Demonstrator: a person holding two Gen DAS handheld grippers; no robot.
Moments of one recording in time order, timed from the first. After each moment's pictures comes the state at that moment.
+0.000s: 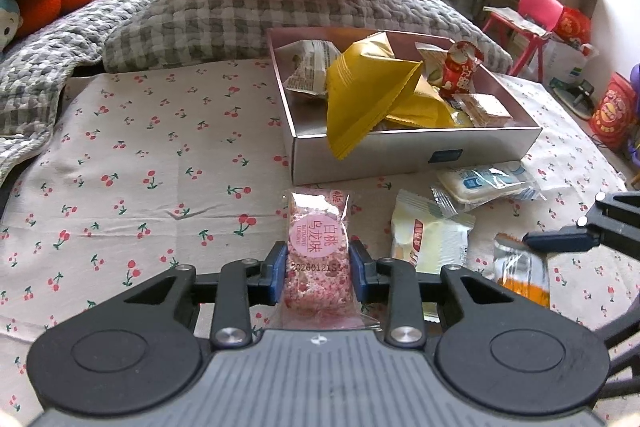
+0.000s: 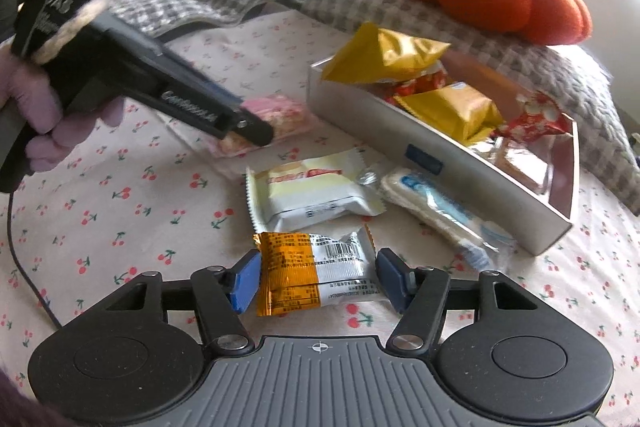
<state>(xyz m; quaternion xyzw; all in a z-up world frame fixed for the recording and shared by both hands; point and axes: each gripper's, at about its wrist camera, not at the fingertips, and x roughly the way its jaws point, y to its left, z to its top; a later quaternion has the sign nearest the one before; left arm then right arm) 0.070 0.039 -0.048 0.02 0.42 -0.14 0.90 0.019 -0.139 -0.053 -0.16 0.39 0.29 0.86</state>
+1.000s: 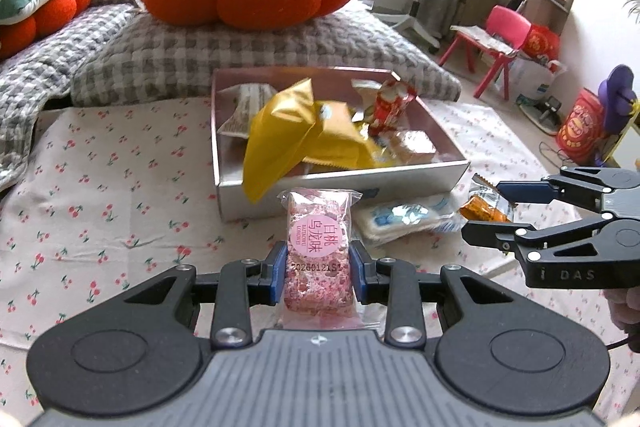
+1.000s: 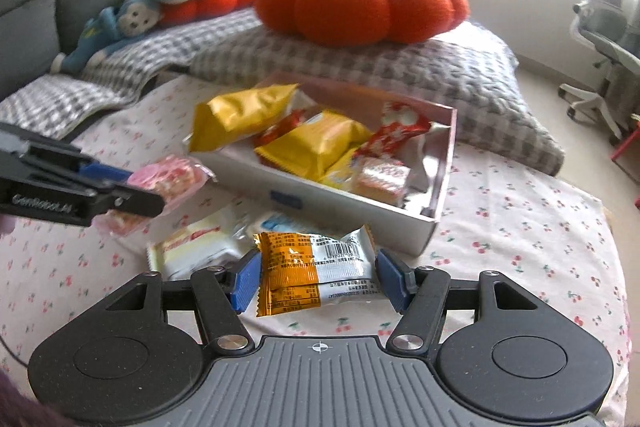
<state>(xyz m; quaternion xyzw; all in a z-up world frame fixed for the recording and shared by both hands) 0.060 0.001 -0.011 0.00 0.40 -0.18 0.90 0.047 -0.205 -0.017 -0.06 0.37 0.18 0.91</state>
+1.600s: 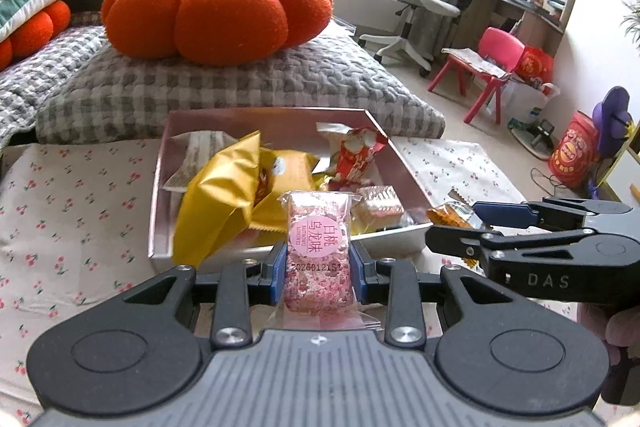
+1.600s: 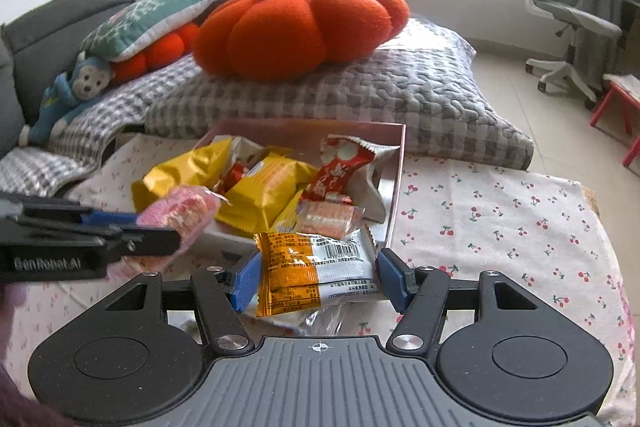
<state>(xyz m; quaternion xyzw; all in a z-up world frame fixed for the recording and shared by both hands) 0.093 -0.045 -0.004 -0.02 0.37 -0.19 0.91 0.083 -0.237 -0.006 0.03 0.36 0.13 0.92</state>
